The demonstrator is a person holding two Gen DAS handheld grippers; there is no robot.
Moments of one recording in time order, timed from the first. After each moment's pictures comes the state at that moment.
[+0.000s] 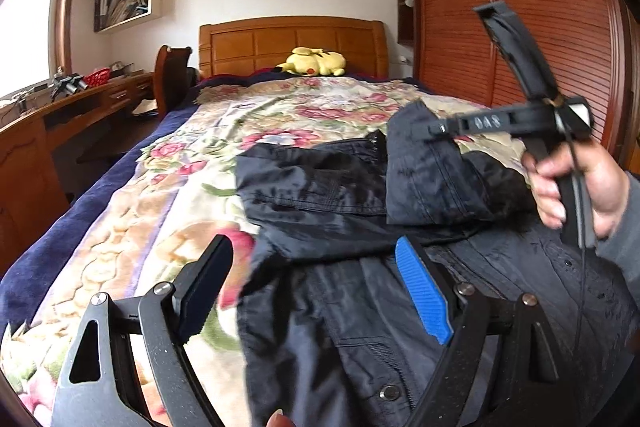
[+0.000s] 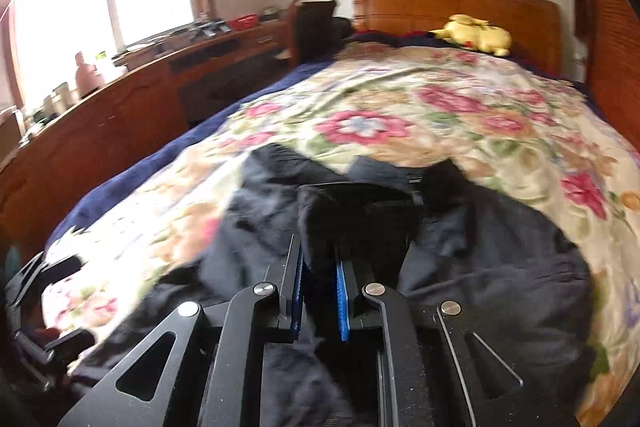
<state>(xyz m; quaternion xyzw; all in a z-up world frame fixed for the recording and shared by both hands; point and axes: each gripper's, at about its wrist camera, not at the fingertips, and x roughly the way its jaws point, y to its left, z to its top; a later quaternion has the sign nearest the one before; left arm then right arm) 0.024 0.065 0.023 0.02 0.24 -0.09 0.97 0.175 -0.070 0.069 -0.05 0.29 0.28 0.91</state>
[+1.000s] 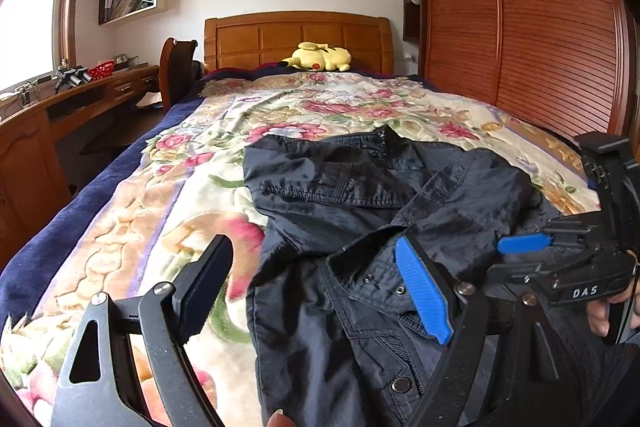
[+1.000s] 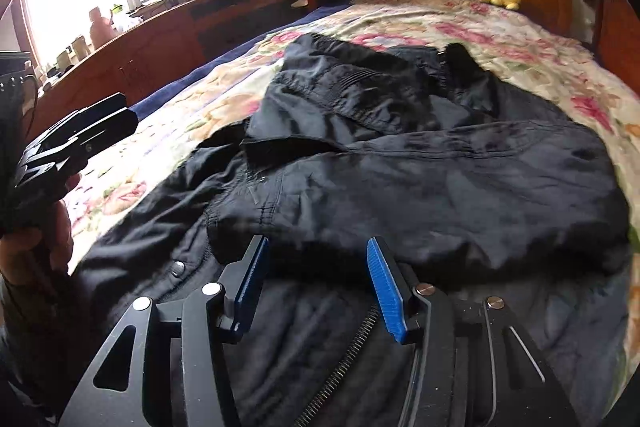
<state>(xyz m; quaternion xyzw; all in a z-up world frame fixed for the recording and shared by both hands) 0.027 0.069 0.017 0.02 0.25 -0.09 0.96 0.090 -0.097 0.002 -0.06 0.36 0.28 0.89</state>
